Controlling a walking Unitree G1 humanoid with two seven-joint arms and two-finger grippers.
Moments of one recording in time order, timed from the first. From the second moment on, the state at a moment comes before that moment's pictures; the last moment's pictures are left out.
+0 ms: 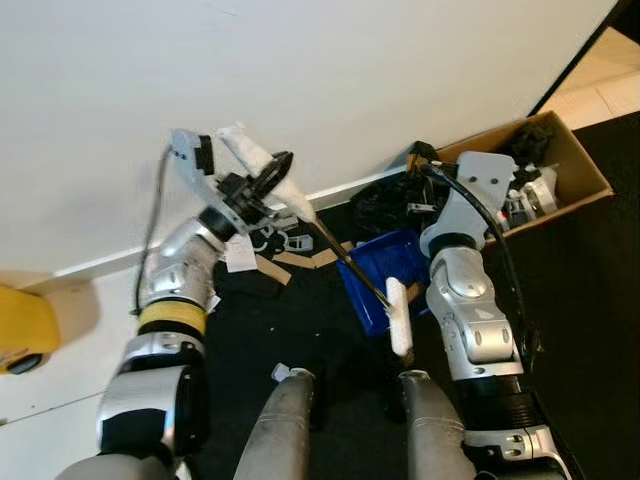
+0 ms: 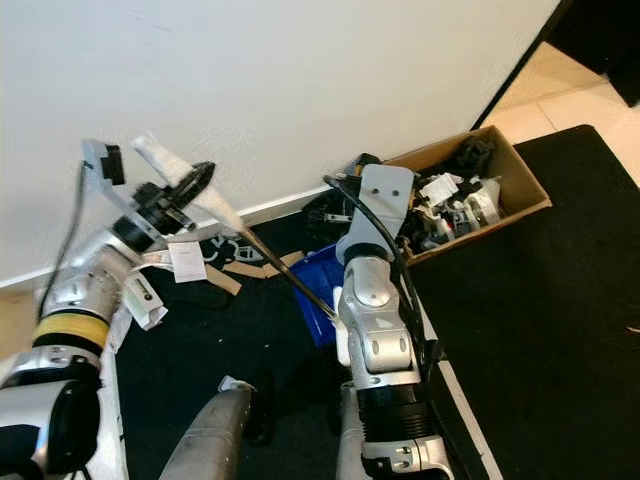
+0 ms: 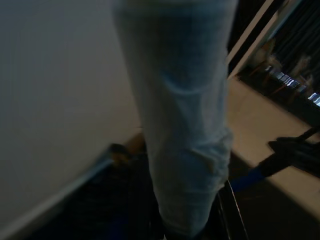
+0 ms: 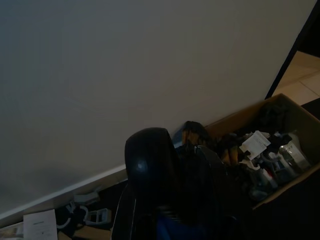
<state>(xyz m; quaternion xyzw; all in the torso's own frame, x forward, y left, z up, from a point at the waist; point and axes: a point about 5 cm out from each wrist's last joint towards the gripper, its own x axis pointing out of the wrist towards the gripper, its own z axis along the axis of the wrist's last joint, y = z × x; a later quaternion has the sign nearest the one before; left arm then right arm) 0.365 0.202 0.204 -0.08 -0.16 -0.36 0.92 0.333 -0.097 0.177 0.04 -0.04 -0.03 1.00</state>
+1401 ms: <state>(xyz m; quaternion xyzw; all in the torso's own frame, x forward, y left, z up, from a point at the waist) 0.383 0.163 0.176 -0.16 -0.10 -0.33 0.92 0.325 -0.105 0.181 0.04 -0.05 -0.04 1.00</state>
